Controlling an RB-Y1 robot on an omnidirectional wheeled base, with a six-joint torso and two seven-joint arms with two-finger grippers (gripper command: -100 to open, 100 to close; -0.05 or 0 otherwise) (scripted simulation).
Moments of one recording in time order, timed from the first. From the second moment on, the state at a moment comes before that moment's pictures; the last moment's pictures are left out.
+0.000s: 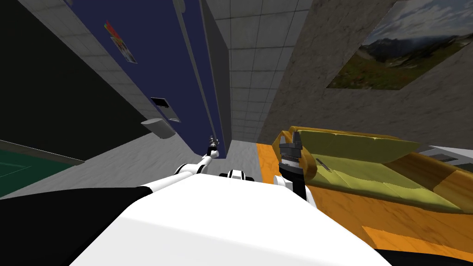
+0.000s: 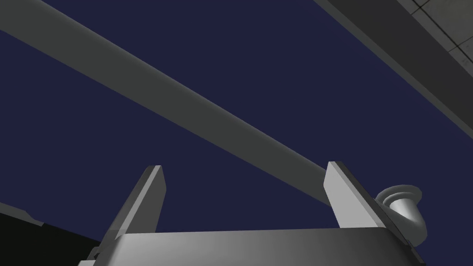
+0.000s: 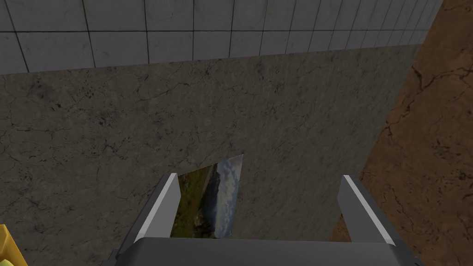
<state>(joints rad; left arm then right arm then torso) -0.48 0.13 0.21 -0.49 0.40 -0.64 0.34 0.53 -0.01 -0.02 -2.28 0.10 -0.44 -0.09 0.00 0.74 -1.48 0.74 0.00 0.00</state>
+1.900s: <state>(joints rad) -0.51 0.14 0.26 -0.41 0.38 -0.67 0.34 0.52 -0.01 -0.02 -2.28 0.10 -0.44 -0.09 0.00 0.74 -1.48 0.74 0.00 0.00</state>
